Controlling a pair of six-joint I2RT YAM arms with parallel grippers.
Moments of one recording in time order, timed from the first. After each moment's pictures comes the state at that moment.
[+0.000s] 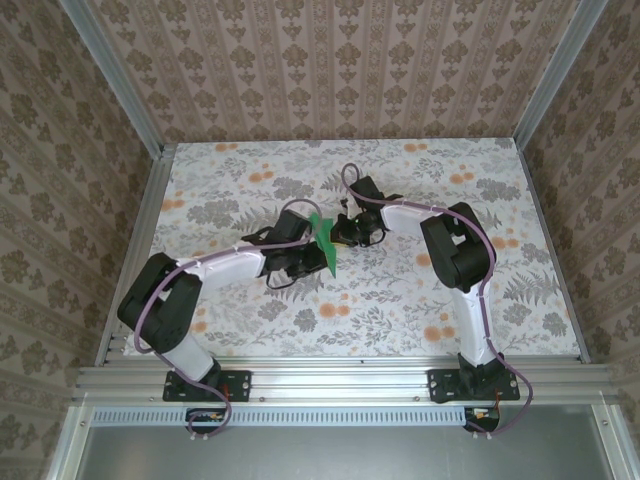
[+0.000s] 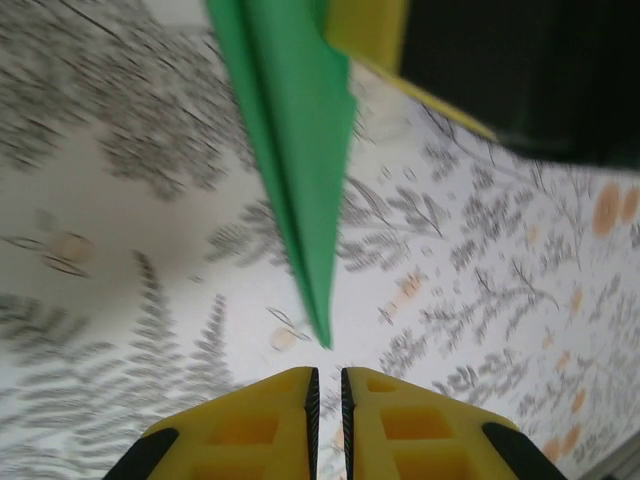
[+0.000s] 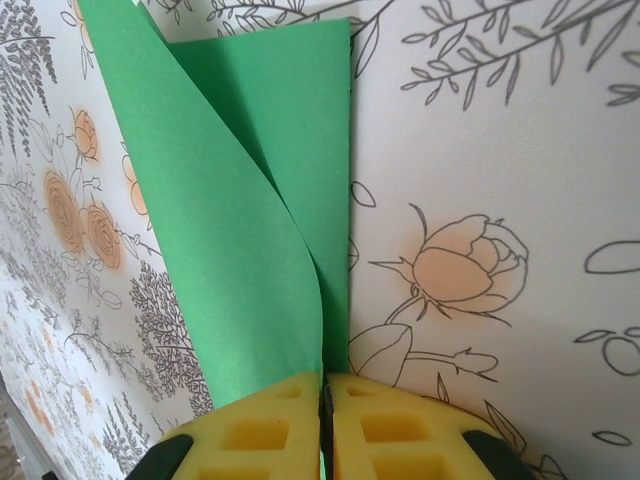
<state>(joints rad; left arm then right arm) -0.69 1.61 0.90 -0.25 0.28 -0.90 0.44 2.17 1.43 -0.37 -0.51 0.60</state>
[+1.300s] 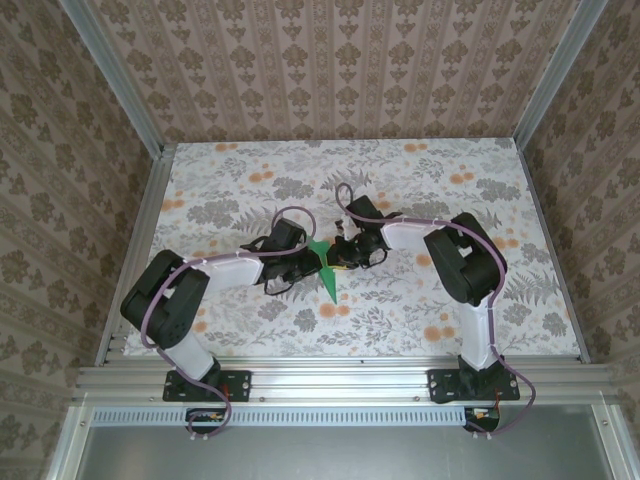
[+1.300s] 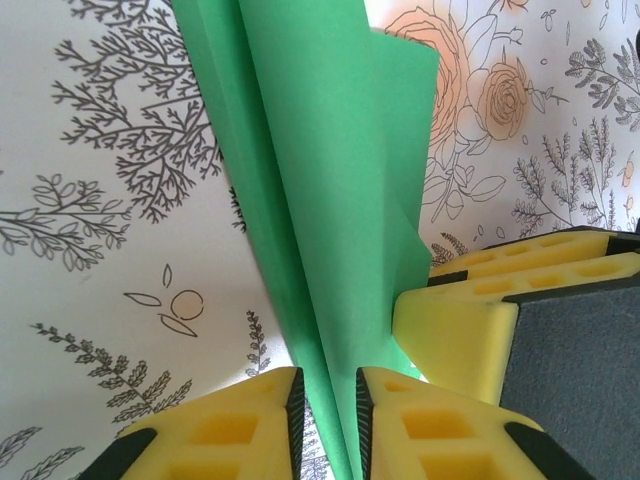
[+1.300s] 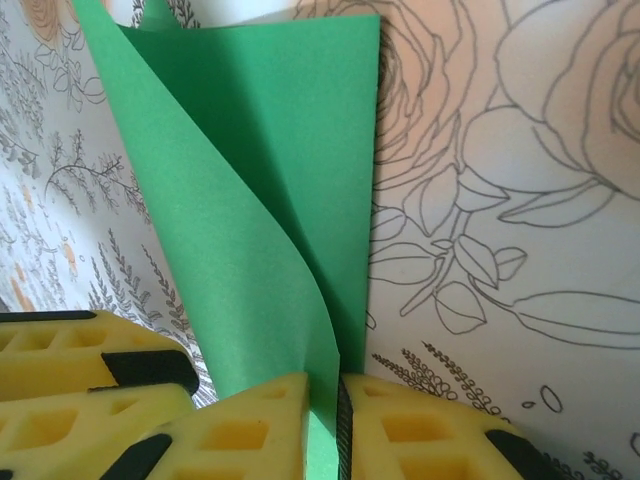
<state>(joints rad) -0.67 1.64 0.79 -0.08 0.23 -0.93 0.53 2.03 1.23 -0.33 -0.55 0.57</state>
